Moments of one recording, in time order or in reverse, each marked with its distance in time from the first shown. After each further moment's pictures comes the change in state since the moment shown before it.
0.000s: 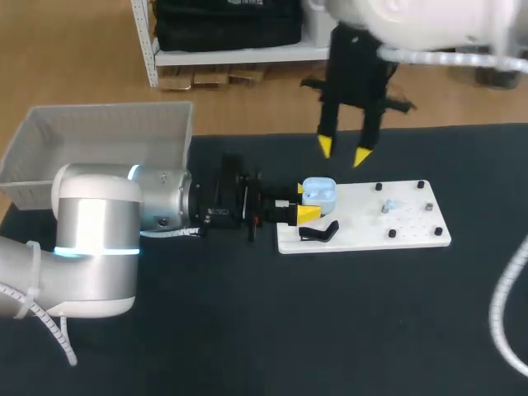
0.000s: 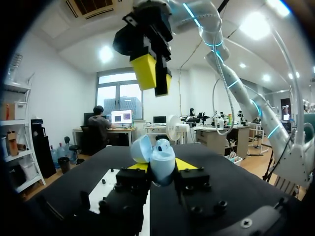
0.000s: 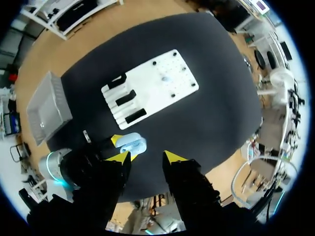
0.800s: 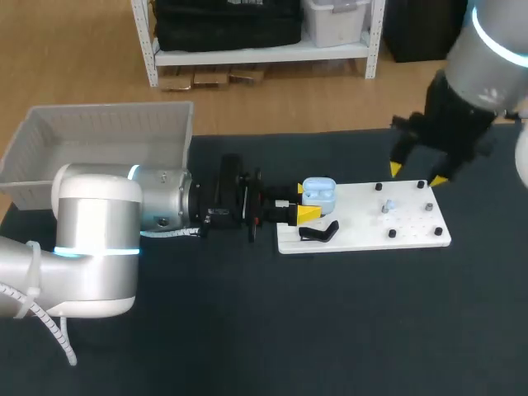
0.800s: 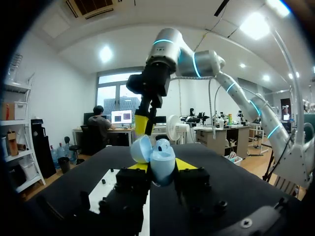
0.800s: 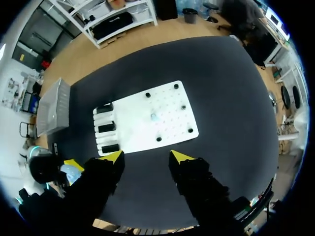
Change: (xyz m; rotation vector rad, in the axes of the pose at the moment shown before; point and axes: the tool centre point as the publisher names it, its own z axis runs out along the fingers) left arm 0.000 0.000 0.000 0.000 0.000 0.000; right arm -0.076 -0.087 0.074 -0.229 -0.212 -0.234
